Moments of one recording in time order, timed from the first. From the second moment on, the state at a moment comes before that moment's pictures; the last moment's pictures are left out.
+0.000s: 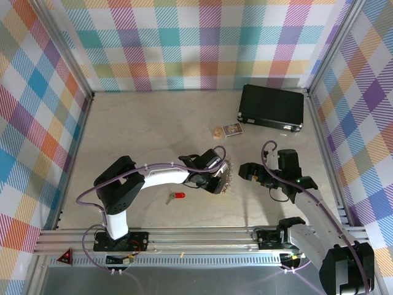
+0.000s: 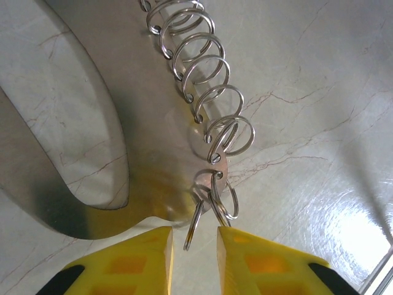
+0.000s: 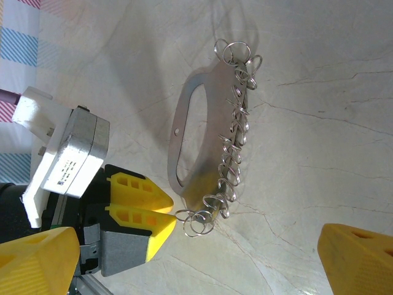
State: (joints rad) left arm -0.96 1.83 1.13 -0.39 0.24 -0.42; right arm 0.18 0.87 0.49 -0.46 -0.58 0.49
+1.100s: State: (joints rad) left arm -0.96 1.89 1.19 -0.43 0.24 -0.42; right arm 0.18 0.86 0.49 -0.47 -0.58 0.48
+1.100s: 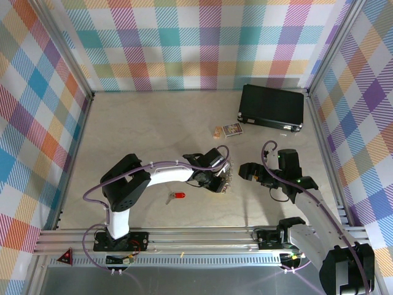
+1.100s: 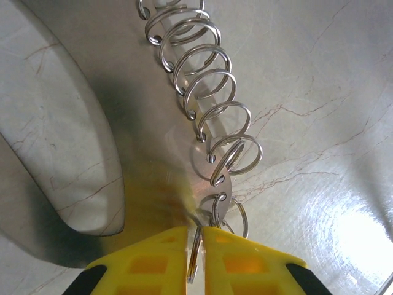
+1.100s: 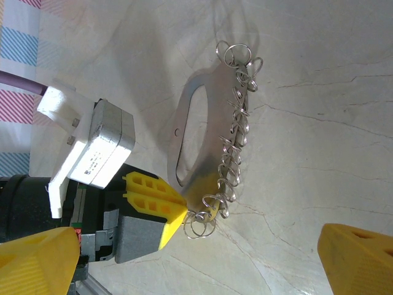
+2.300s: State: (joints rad) left arm -0.96 1.90 1.21 -0.47 0.24 -0.42; right arm 0.17 0.80 0.55 -0.56 -0.54 0.43
